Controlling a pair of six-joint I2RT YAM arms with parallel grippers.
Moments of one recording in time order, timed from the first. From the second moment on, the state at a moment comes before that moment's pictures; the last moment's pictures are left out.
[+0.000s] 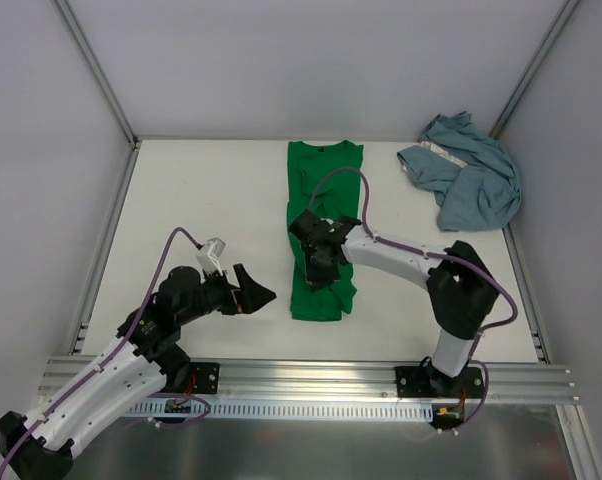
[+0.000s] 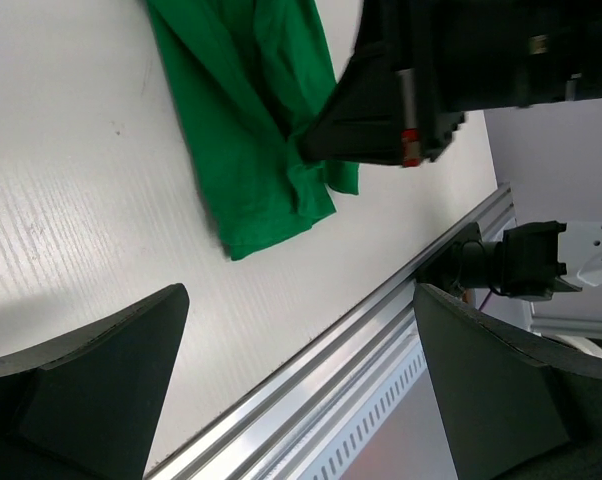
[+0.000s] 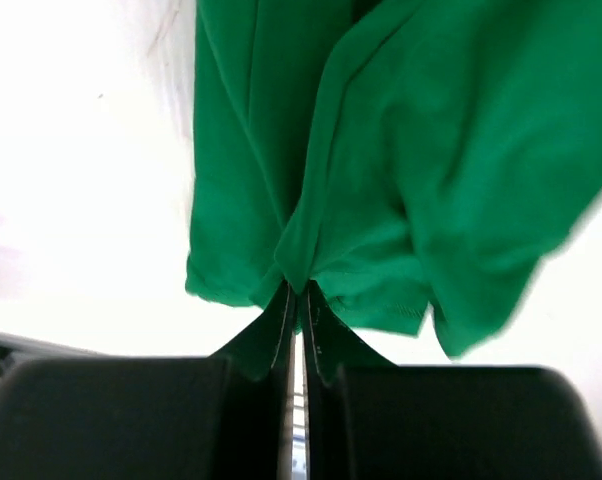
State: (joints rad) left arm -0.66 0.47 0.37 -0.31 0.19 -0.80; right arm 0.91 1.82 1.32 -0.83 0.06 0.77
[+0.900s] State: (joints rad) left arm -0.66 0.49 0.35 -0.28 0.23 -0.80; right arm 0.86 1.30 1.16 -1.11 0.22 0.77
